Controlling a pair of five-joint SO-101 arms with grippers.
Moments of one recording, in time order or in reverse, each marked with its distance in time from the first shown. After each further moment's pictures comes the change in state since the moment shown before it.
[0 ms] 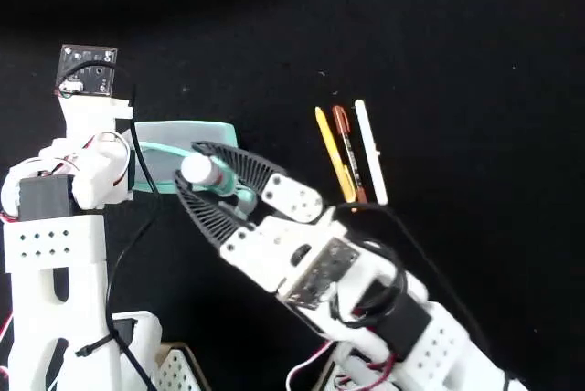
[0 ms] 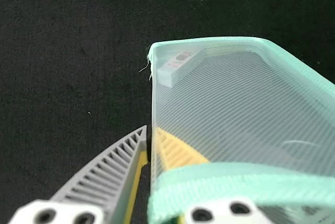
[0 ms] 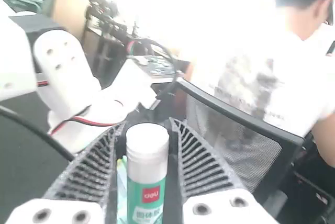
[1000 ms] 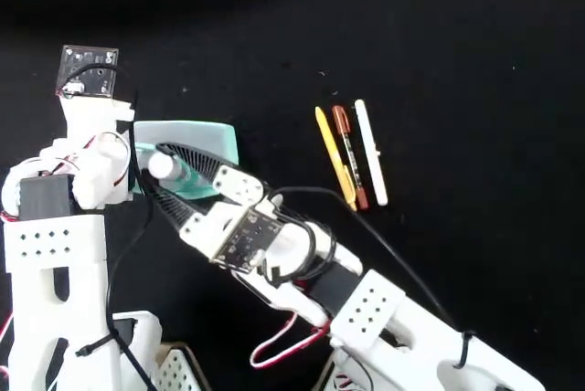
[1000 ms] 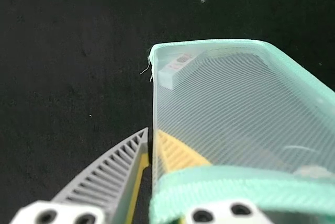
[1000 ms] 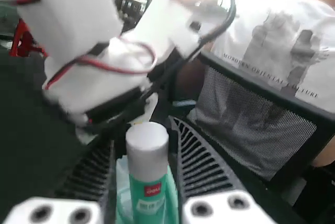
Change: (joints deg) left arm 0.0 0.0 0.0 0.0 -0.1; right arm -0.6 20.9 9.9 -23.7 0.1
